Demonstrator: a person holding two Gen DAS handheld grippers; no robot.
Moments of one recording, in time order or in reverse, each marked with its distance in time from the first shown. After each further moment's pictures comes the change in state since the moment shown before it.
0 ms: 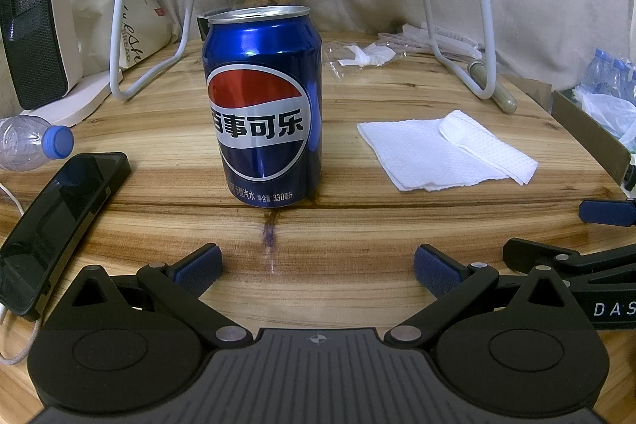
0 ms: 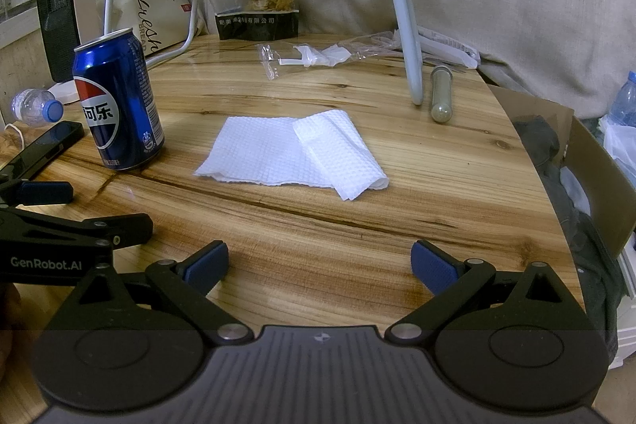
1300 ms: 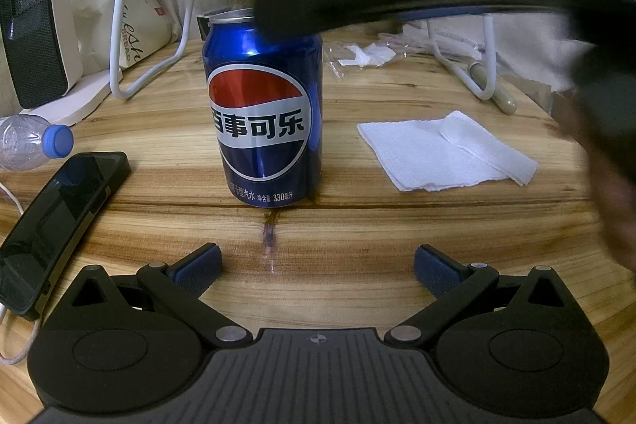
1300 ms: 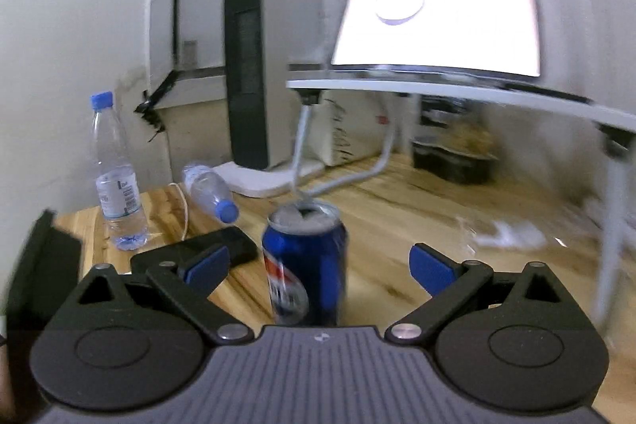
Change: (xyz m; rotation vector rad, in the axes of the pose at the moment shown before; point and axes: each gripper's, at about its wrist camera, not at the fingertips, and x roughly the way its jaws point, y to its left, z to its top) left arm 0.000 0.000 -0.001 -0.002 -0.001 -0.004; right arm 0.003 0.053 0.098 -0.300 -0.305 0.558
